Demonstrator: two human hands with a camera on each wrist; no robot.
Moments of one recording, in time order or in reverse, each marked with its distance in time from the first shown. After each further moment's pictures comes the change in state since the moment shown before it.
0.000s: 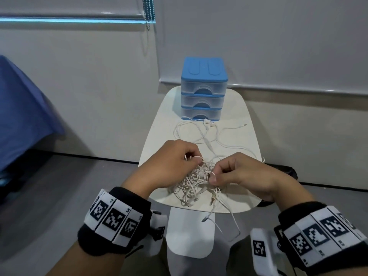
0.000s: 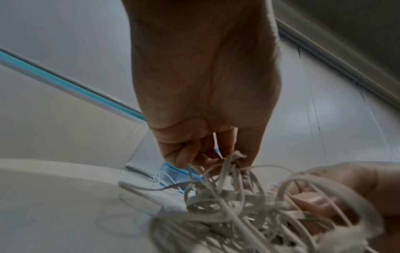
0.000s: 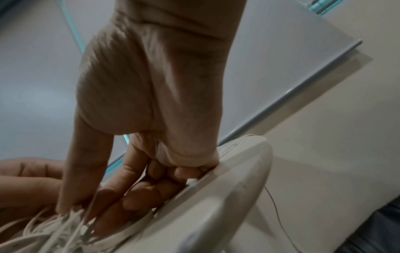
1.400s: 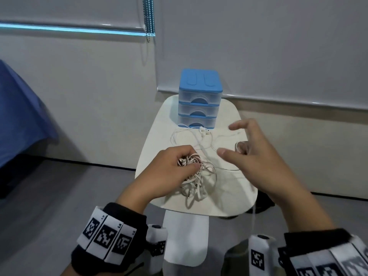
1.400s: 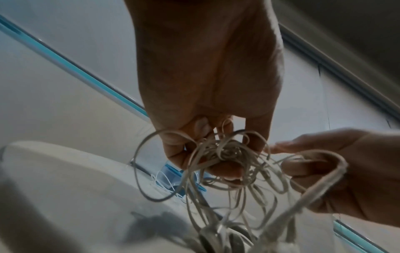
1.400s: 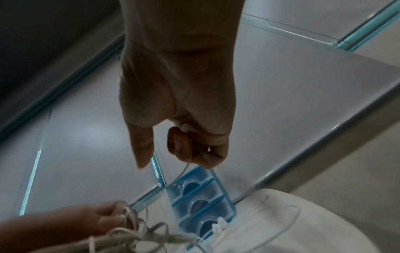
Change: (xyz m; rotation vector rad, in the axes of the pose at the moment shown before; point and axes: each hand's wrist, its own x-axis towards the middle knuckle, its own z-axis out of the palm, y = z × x) left_hand -0.024 0.011 -0.004 -0.309 0.043 0.010; right_hand -0.035 -0.045 0.006 -0.122 0.590 -0.277
